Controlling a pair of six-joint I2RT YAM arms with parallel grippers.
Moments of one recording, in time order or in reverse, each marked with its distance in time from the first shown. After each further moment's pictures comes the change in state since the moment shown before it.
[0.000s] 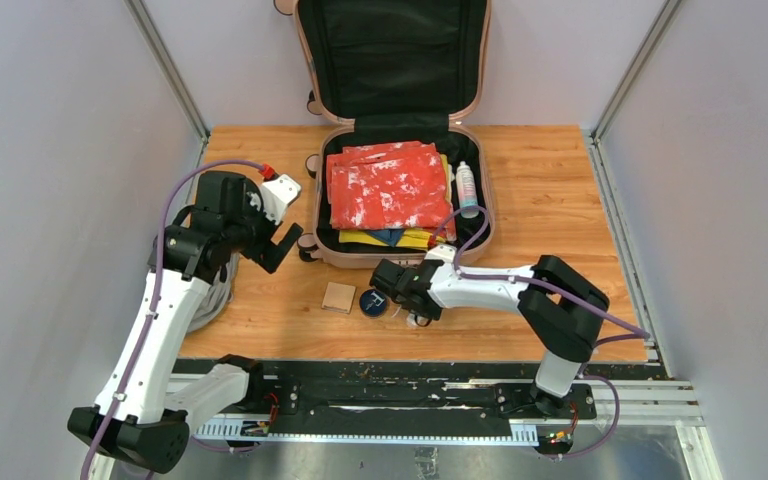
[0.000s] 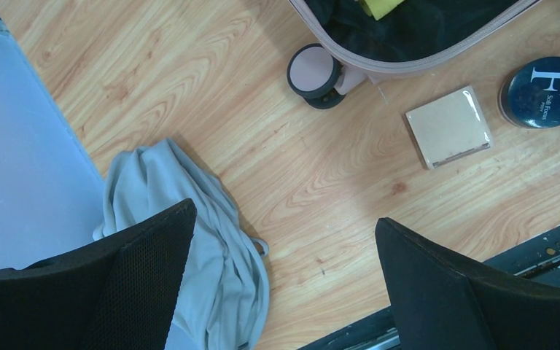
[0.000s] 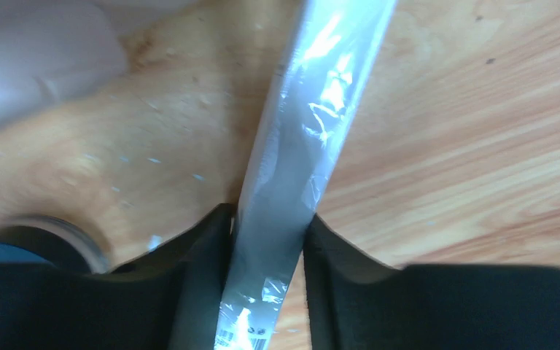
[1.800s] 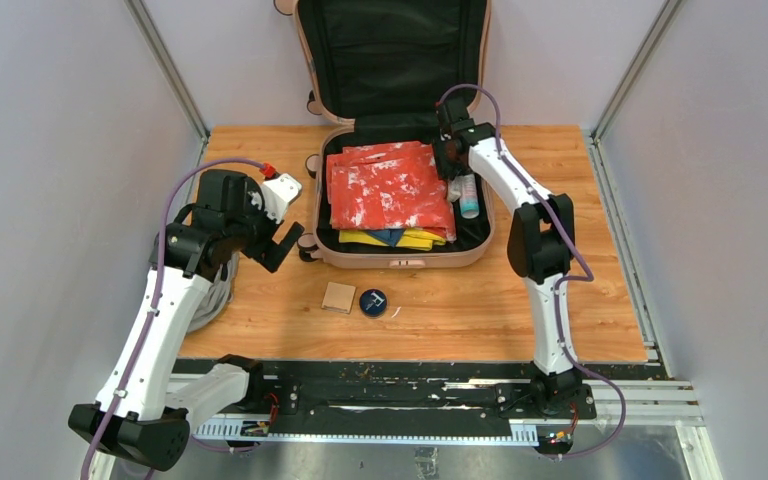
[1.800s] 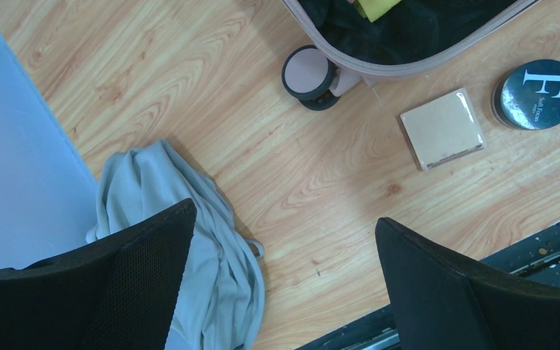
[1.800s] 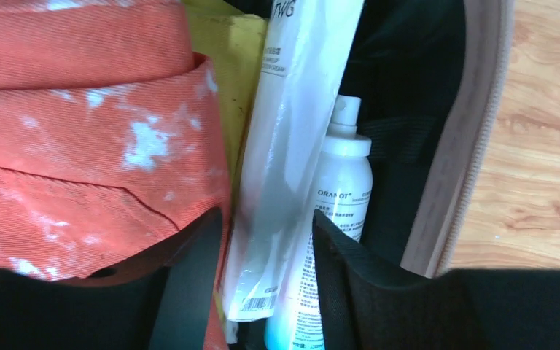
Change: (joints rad) left arm 0.000 0.016 0.005 -0.001 0.016 -0.010; right arm -0.684 0.494 1.033 -0.045 -0.378 -1.242
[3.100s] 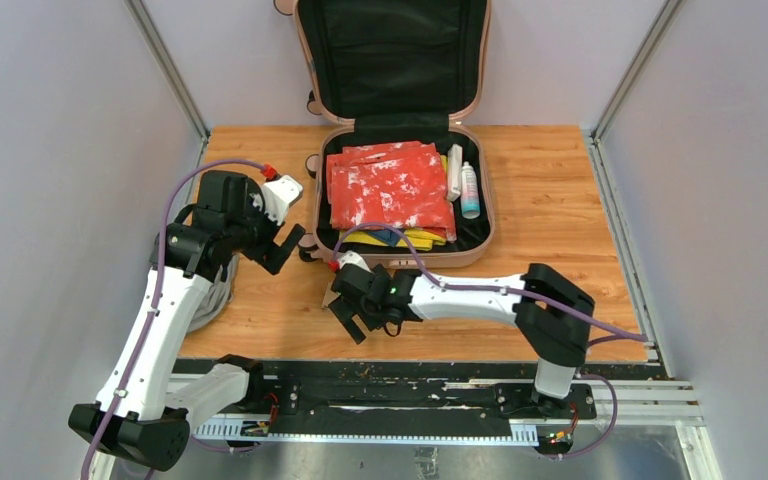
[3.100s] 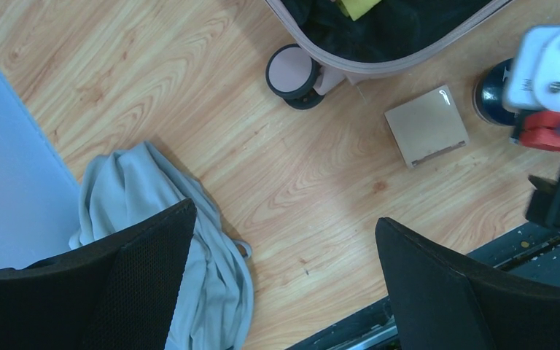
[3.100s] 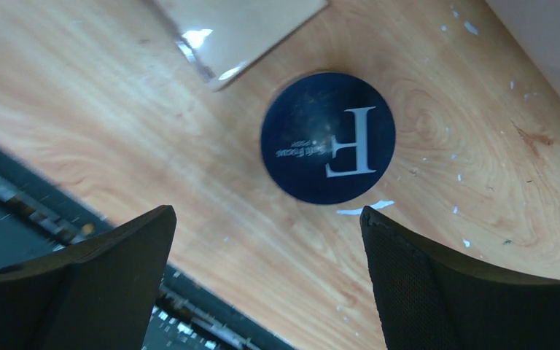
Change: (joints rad) left arm 0.000 0.000 -0.003 -0.010 0.034 -0.011; right arm 0.842 -0.500 -0.884 0.286 0.015 0.290
